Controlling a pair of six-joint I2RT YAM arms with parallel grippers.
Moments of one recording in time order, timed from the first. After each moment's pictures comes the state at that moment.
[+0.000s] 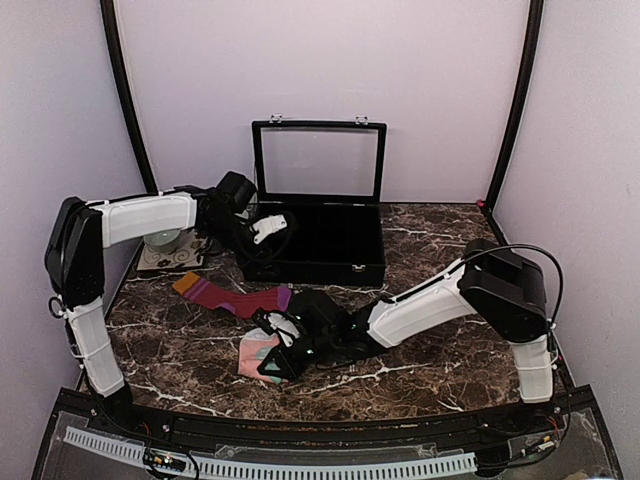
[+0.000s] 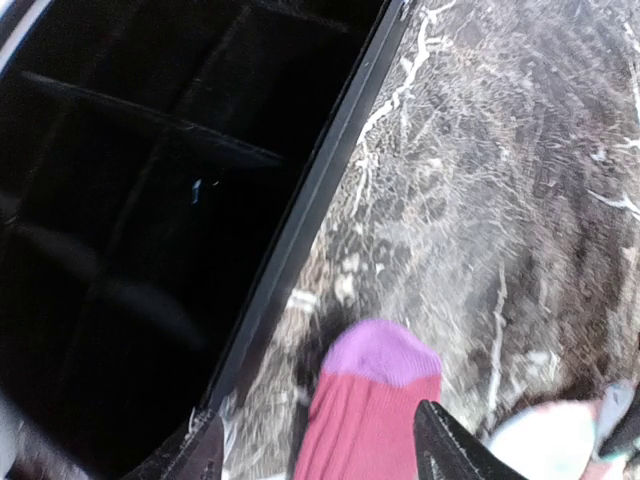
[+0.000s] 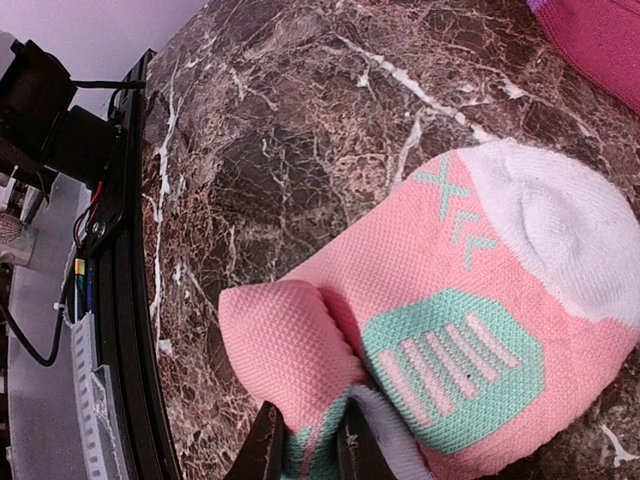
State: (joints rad) left arm -0.52 1.89 1.49 -0.67 0.31 0.60; right arm 1.19 2.15 1.20 0.17 -0.36 0.42
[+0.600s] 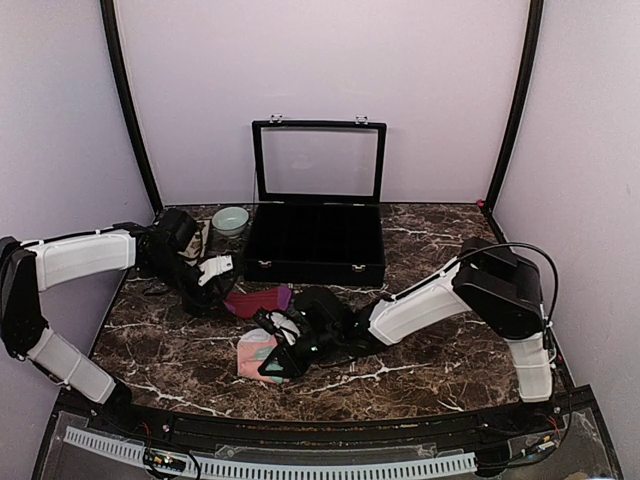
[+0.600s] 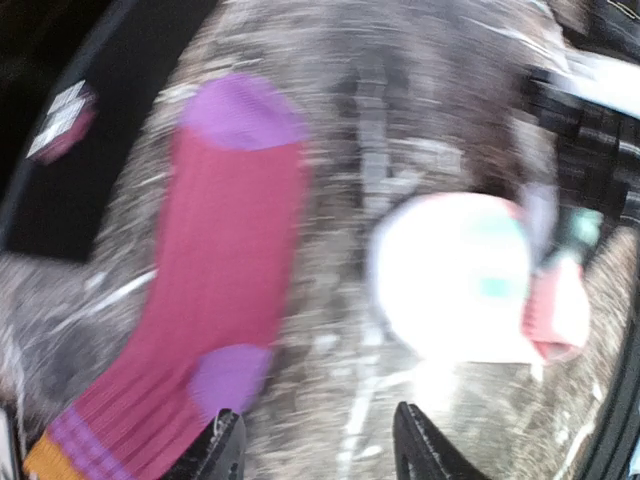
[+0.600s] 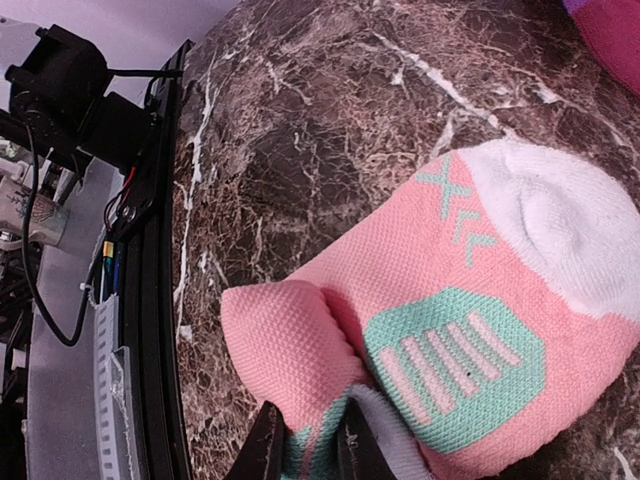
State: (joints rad) left arm -0.38 1.45 0.95 -0.70 0.43 0.76; right arm 1.16 2.17 1.18 0.24 -0.49 0.40
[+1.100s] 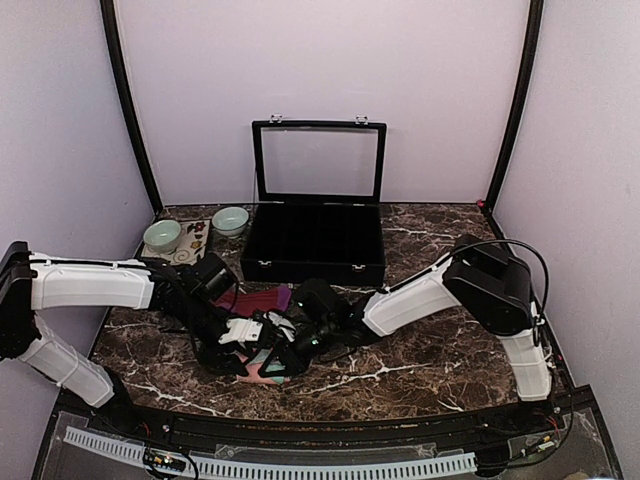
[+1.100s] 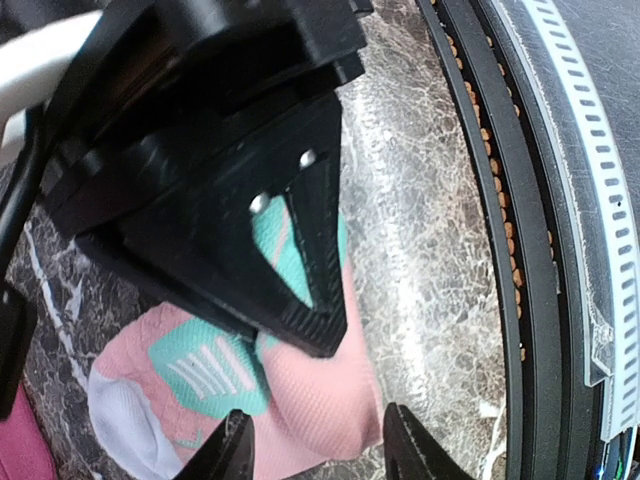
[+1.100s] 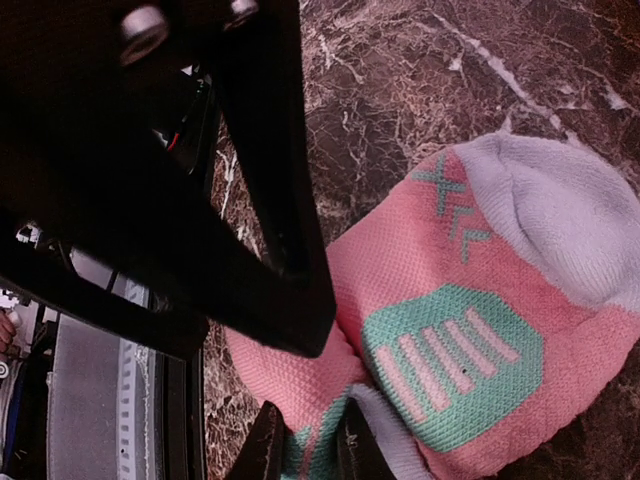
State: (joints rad) left arm -0.76 1.41 0.79 -0.67 0.47 0.86; right arm 1.12 2.23 1.26 0.17 -0.70 0.30
